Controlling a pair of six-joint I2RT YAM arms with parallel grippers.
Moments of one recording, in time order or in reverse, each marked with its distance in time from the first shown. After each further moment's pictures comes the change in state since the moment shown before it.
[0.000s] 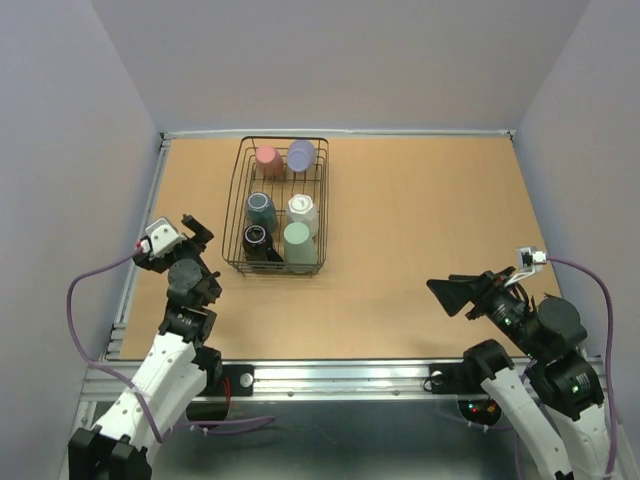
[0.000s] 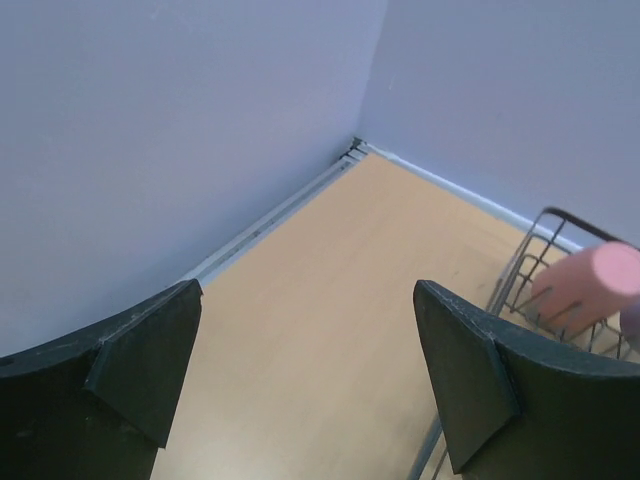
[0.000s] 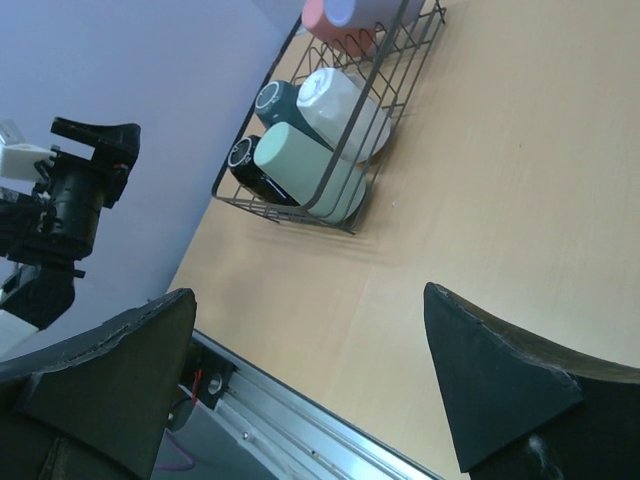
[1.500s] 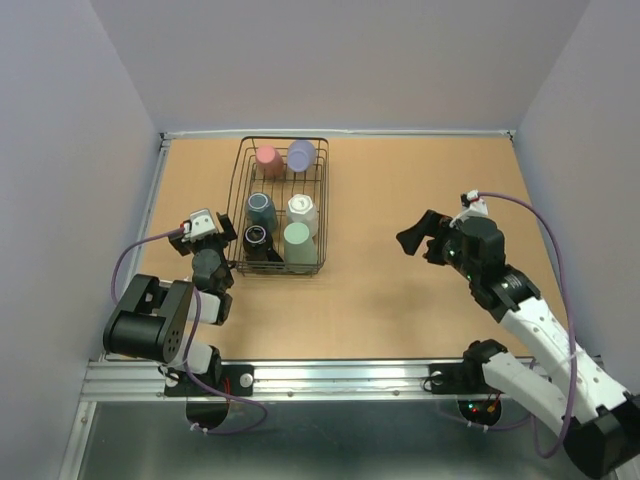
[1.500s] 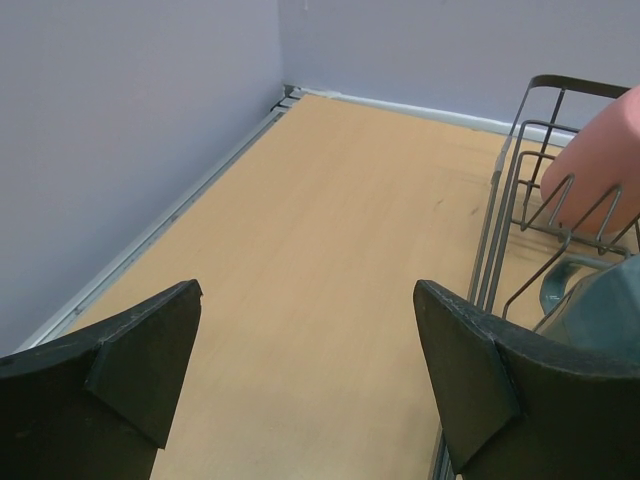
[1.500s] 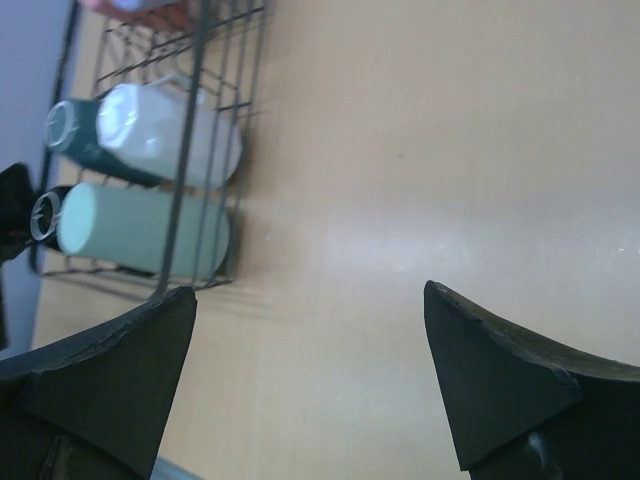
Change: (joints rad) left arm 0.127 0.878 -0.189 1.038 0.330 0.114; right arm 0.000 0.662 0.002 0.332 0.177 -0.045
